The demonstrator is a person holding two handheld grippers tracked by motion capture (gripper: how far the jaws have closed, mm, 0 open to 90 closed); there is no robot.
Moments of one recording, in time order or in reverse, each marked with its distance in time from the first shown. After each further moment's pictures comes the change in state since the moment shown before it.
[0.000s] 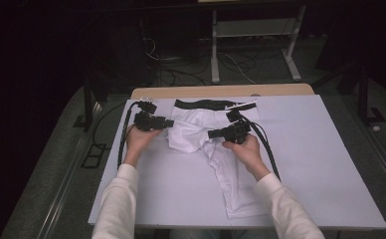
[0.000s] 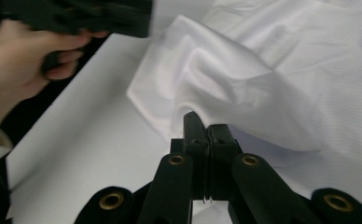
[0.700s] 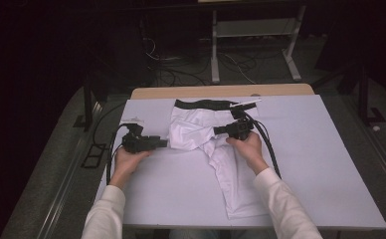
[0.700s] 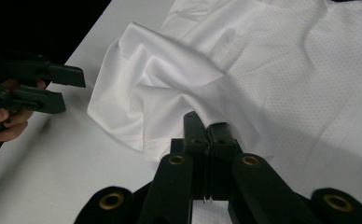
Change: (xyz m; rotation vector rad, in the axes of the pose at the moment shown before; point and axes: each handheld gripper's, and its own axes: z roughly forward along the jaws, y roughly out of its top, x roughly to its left) left arm 0.004 -0.068 -0.021 -0.042 -0.224 -0.067; right arm -0.030 0.004 0.006 -0.016 -0.058 0.064
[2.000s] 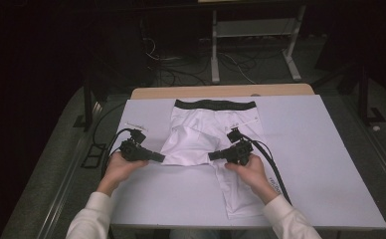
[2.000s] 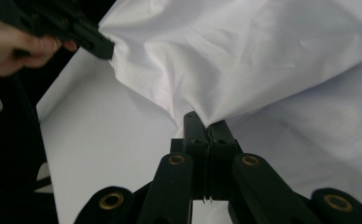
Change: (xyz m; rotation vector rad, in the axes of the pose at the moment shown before) left arm -0.031 -0.004 -0.023 0.287 -0.145 0.039; right arm 0.046 -0.060 -0.013 0.113 0.122 -0.064
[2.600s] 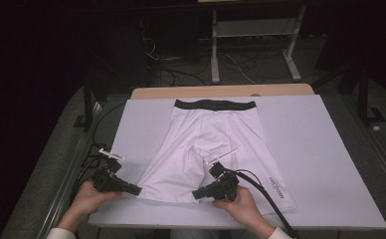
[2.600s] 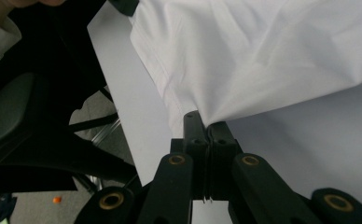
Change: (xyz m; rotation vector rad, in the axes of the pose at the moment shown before) left arm -0.010 -0.090 -0.040 0.123 -0.039 -0.116; right arm 0.070 -0.062 0.032 0.162 0.118 -0.079
